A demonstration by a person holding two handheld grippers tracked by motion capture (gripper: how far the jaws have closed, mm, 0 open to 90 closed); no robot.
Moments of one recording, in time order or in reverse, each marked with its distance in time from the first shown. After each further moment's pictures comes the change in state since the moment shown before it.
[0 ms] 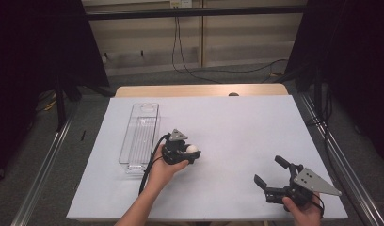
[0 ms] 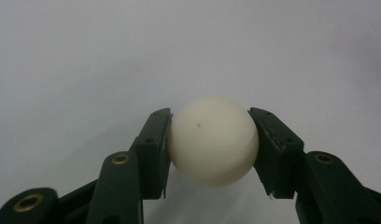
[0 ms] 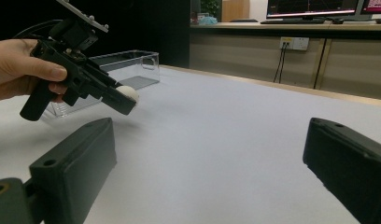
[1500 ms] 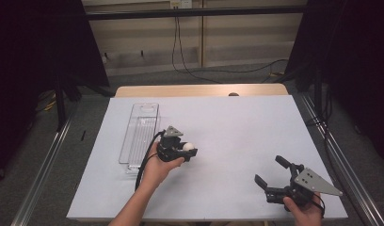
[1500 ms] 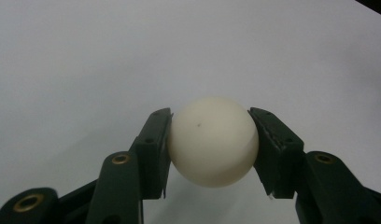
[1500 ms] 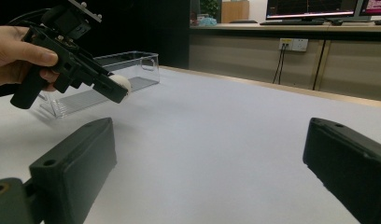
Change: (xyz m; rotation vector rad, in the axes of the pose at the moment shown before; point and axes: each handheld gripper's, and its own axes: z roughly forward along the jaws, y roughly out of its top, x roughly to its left) left arm 0.004 0.009 -0.018 0.019 -0.007 -0.022; right arm -0.001 0.000 -0.001 0.000 0.005 -0.008
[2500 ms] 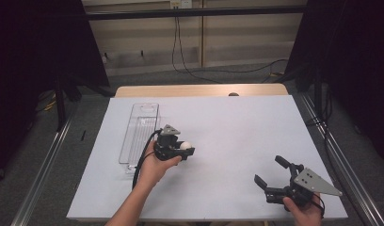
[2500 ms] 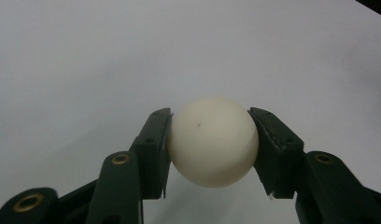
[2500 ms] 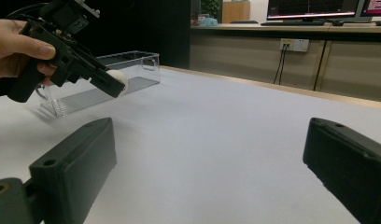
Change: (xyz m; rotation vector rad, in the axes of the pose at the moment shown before) left arm 0.004 0.003 -0.009 0.002 0.009 -0.006; right arm 0.001 0.000 0.000 0.001 -0.002 0.003
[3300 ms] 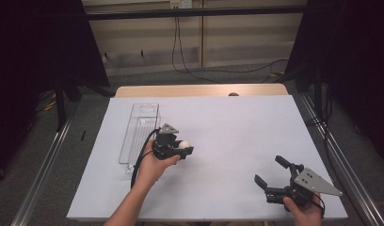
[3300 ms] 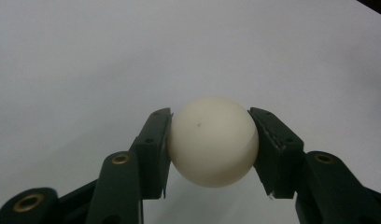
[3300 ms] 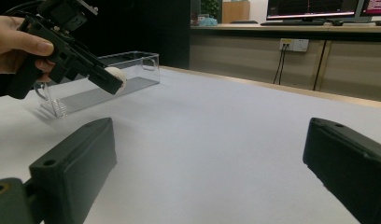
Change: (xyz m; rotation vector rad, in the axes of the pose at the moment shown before) left arm 0.002 0.003 -0.004 0.002 0.003 -0.001; right arm 0.000 0.000 0.000 0.000 0.000 0.004
